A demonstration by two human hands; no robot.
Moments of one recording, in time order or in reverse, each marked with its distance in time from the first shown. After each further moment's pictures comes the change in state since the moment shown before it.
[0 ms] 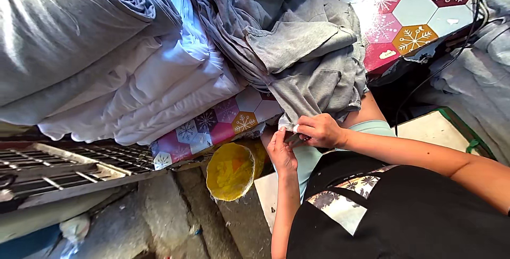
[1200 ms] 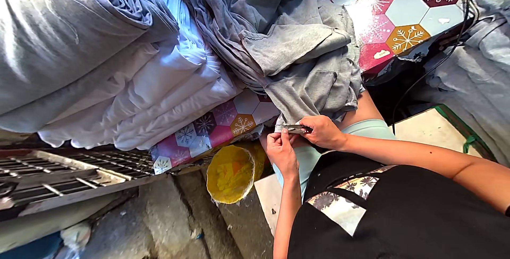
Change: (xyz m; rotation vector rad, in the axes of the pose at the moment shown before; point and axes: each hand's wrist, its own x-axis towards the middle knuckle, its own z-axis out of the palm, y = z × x) left_hand -0.008 -0.008 0.008 0.286 0.030 0.265; right_hand -0.005 -0.015 -0.008 0.195 -0.128 0.601
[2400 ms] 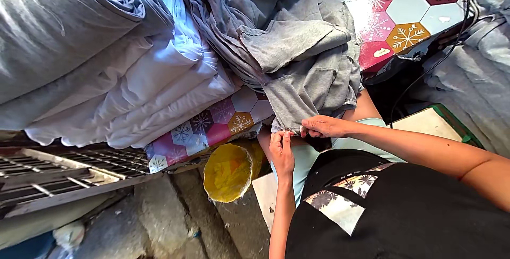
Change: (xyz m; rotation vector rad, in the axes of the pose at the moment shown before) left_hand 0.005 -0.011 -0.028 0.350 -0.285 0.212; right_hand 0.011 0.015 -0.038 0.643 -0.621 0.419
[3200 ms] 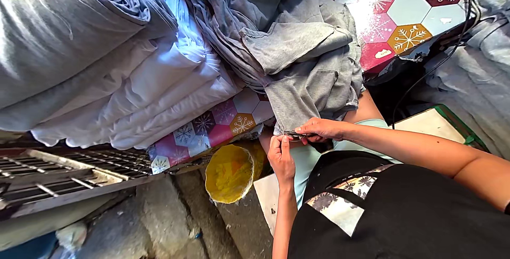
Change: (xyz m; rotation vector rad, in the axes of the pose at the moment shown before) left_hand -0.007 0.004 -0.008 -0.049 0.050 0.082; right_hand 0.015 -0.008 0.012 0.292 -0.063 0.259
